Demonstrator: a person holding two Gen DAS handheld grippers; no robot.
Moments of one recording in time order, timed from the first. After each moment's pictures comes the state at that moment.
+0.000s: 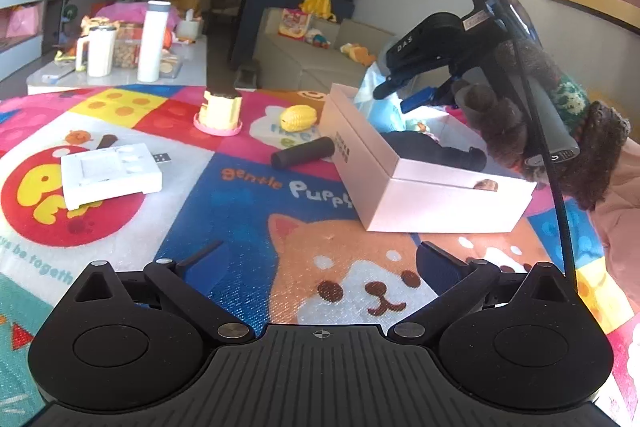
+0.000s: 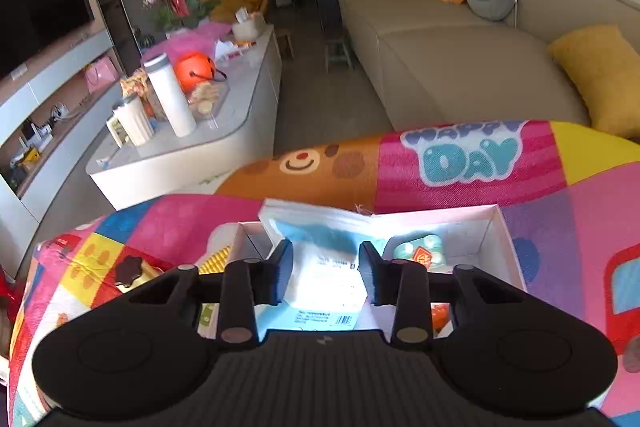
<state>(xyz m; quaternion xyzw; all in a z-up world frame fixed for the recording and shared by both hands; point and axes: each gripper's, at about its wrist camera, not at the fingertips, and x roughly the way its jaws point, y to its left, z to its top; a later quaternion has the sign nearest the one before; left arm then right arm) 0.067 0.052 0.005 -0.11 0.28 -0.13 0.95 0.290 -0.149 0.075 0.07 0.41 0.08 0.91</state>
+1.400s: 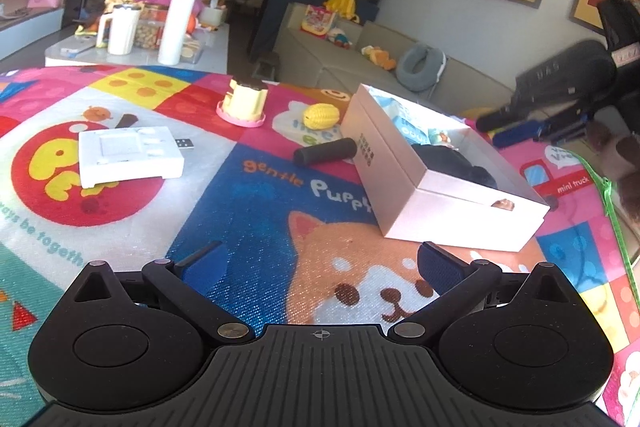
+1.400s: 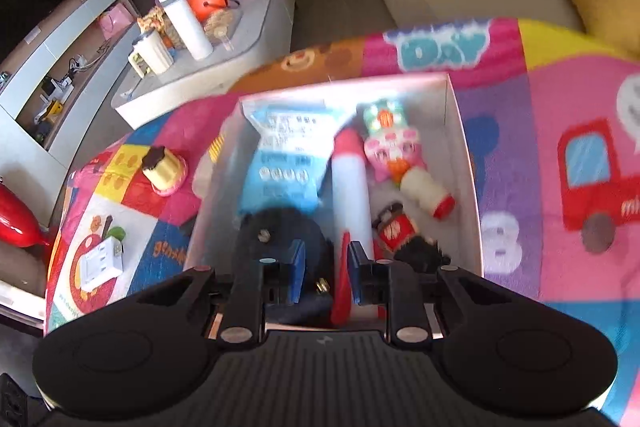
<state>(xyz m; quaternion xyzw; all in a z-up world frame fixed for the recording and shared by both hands) 0.071 0.063 0.002 -0.15 0.29 -0.10 0.94 0.204 -0.185 0.112 0.05 0.45 0.12 0.88</state>
